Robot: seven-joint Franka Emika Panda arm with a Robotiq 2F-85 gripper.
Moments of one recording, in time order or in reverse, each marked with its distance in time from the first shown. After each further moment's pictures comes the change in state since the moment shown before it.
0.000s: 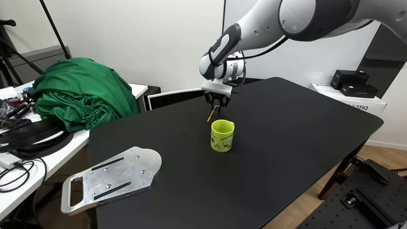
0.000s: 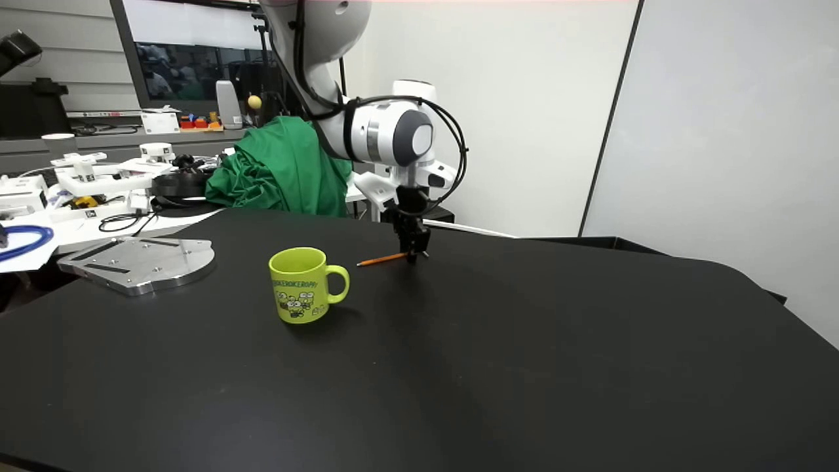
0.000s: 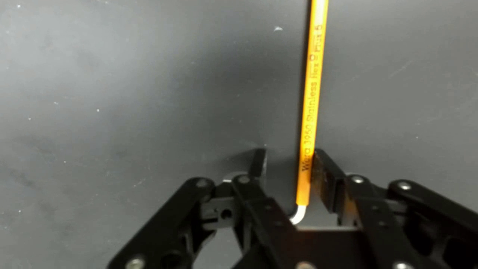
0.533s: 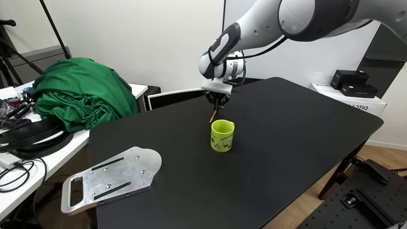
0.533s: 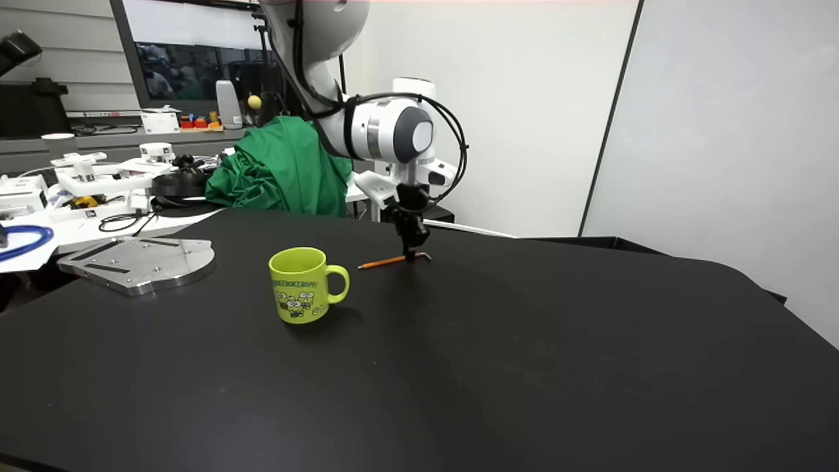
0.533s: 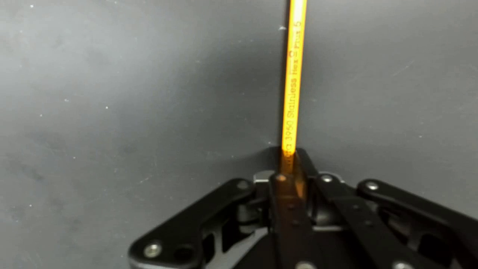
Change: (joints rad) arm 0.010 -0.001 -0.014 0.009 -0.003 -0.027 0.005
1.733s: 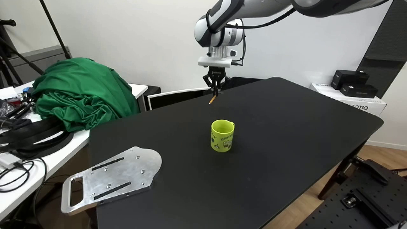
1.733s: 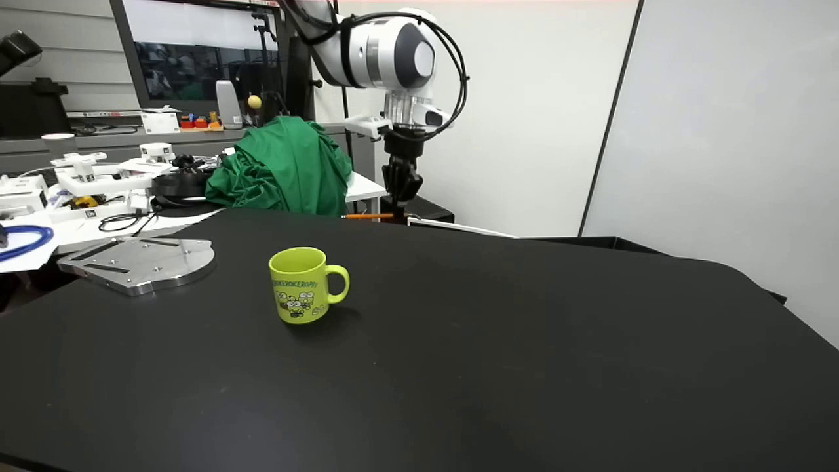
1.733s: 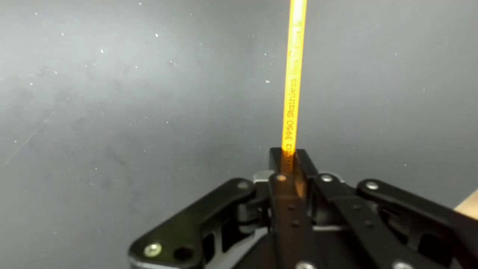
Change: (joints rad) arm 0.013 -0.135 -0.008 0.074 0.001 -0.359 0.000
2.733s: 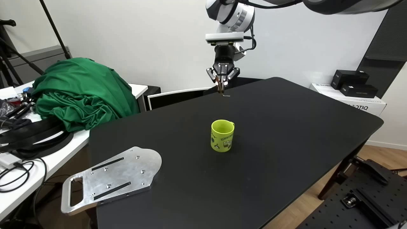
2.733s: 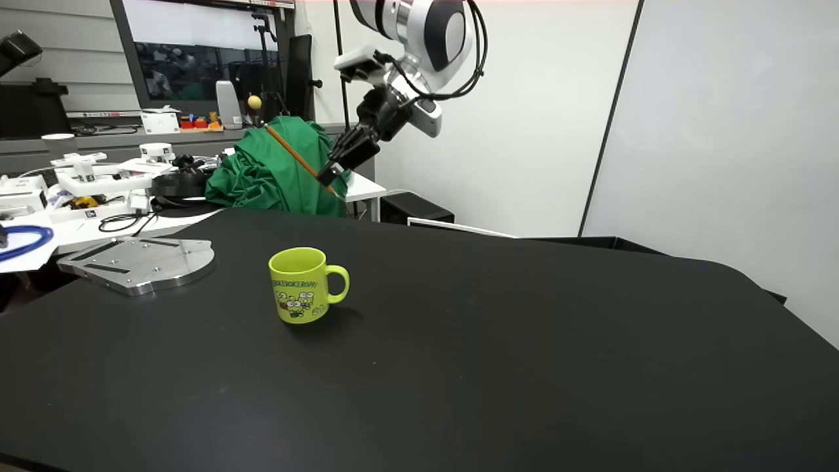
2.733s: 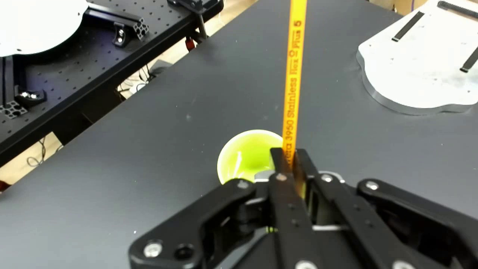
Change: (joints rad) arm -0.136 0.004 0.090 0.148 0.285 -0.803 -0.019
